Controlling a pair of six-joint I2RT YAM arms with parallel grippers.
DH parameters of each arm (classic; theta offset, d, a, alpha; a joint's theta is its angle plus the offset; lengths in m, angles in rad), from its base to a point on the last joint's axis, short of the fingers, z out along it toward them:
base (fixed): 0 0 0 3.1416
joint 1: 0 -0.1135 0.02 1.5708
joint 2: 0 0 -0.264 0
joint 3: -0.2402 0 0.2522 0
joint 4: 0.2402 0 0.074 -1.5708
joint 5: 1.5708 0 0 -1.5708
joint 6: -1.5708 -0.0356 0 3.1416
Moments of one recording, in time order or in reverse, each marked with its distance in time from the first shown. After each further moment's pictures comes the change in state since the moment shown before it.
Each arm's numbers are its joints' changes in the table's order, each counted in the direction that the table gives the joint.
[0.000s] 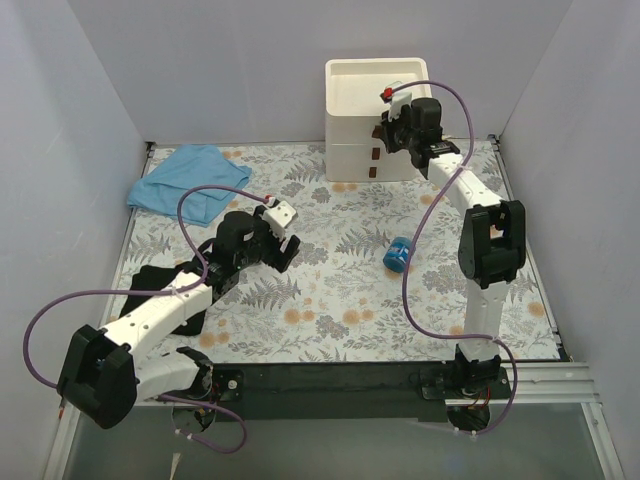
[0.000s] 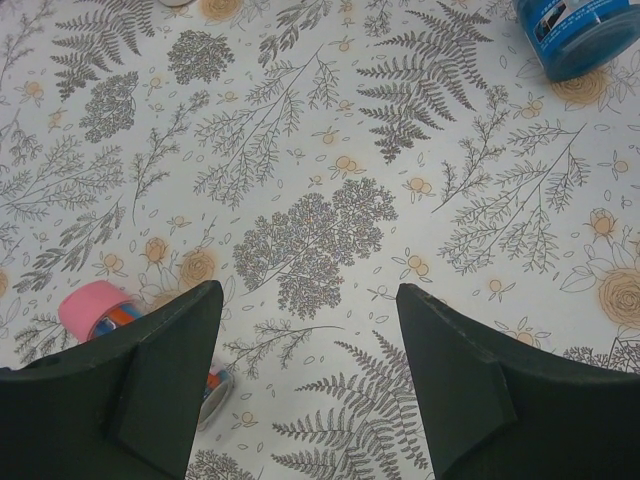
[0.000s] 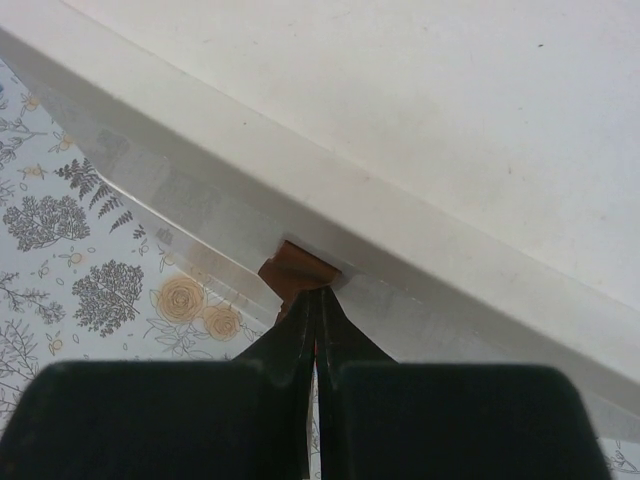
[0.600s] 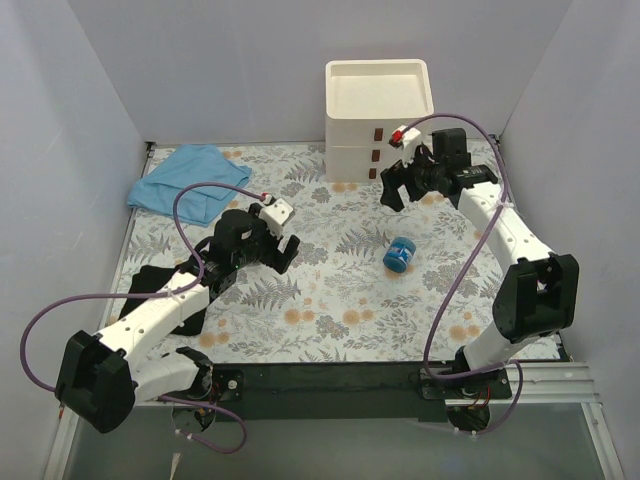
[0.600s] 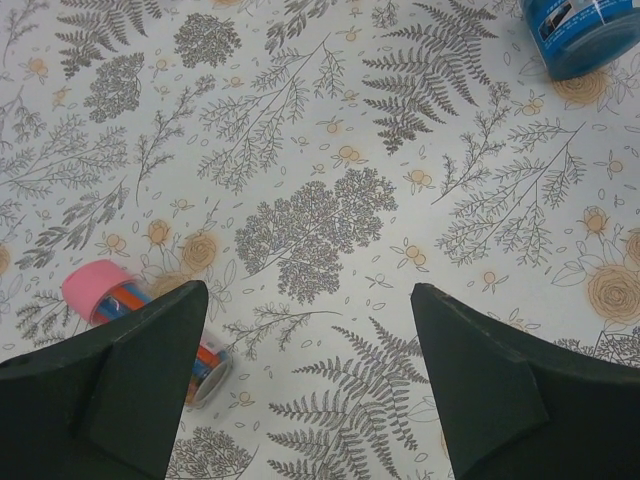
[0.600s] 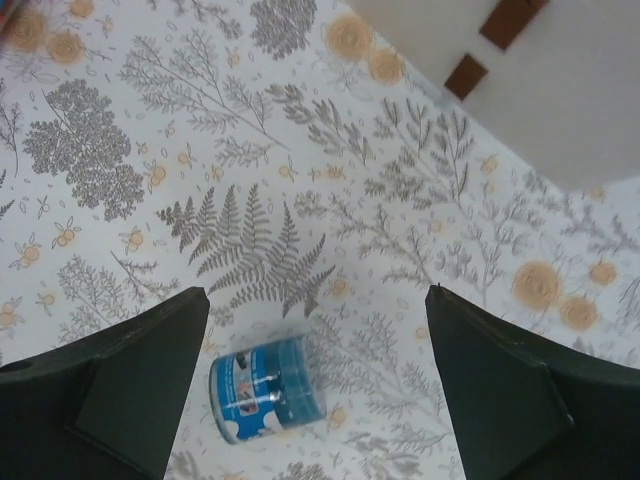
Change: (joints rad) left arm -0.006 -0.021 -0.028 0.068 -0.017 0.024; right arm 0.010 -0.465 0.380 0.430 -0.195 0.200
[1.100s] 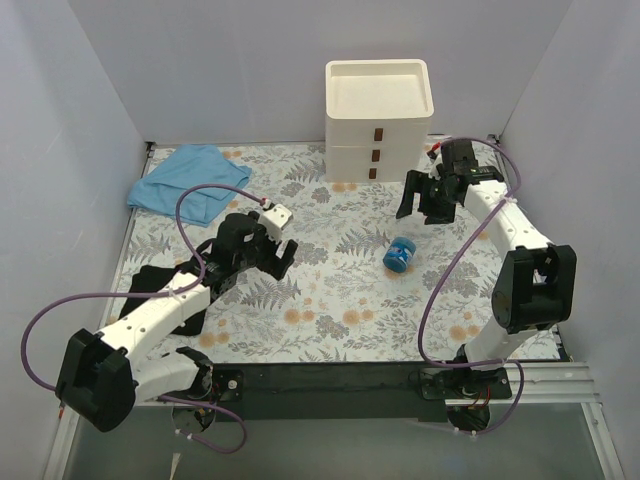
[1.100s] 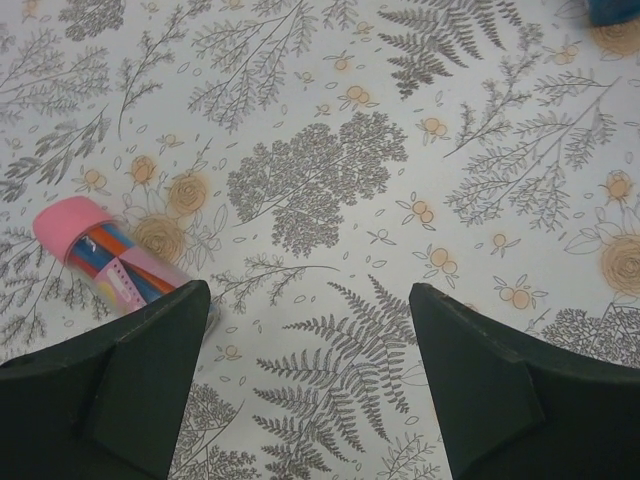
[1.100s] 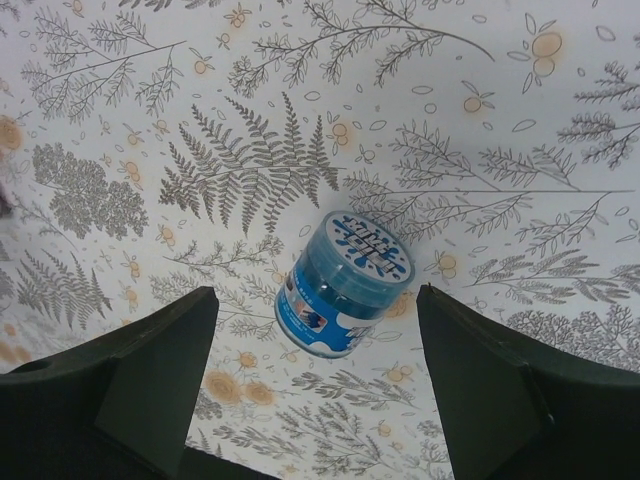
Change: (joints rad) left arm 0.000 0.004 0.013 0.087 -0.037 0.043; right arm 0.101 0.053 0.018 0.269 0.180 -0.644
